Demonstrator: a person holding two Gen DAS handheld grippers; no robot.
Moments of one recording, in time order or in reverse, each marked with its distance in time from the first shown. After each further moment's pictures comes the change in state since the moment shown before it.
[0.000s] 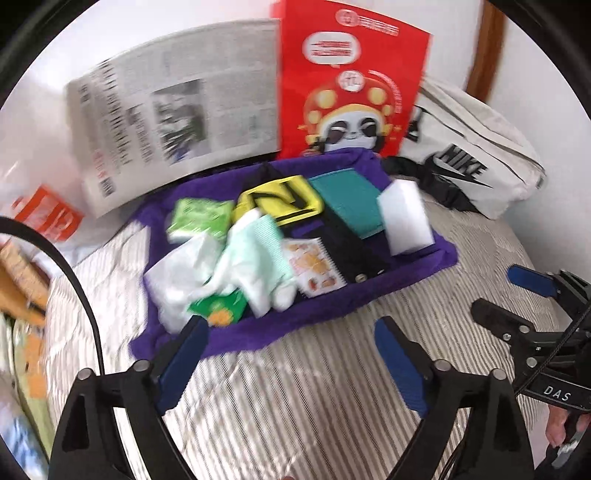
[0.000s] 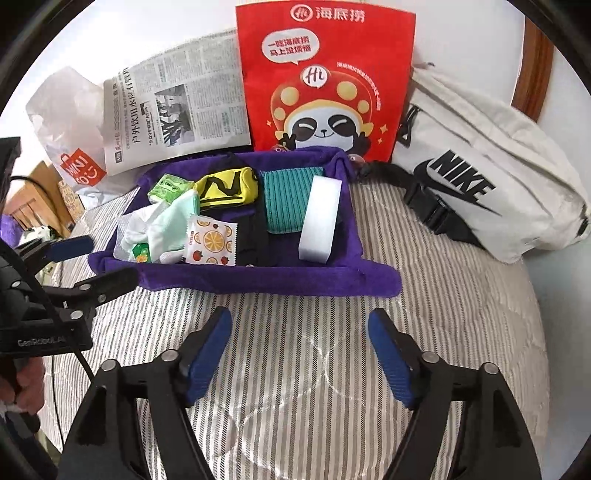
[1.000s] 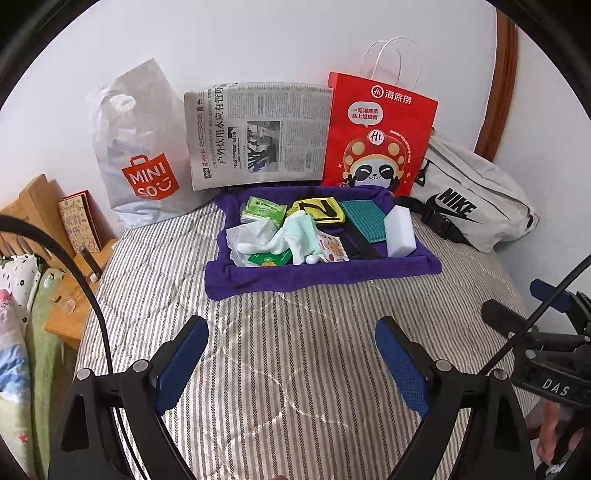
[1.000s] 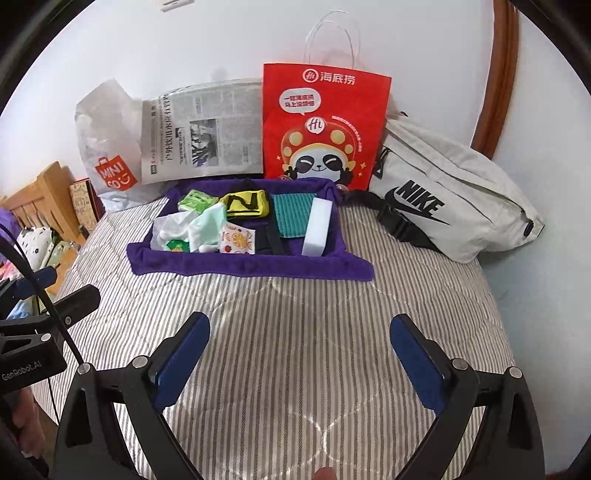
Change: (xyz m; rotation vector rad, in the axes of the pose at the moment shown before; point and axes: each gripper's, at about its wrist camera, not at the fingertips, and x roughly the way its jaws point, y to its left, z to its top) left arm -0.118 -0.003 -0.091 -0.160 -0.185 0.098; right arm -0.102 0.024 -0.053 -0.027 -0.131 -0.051
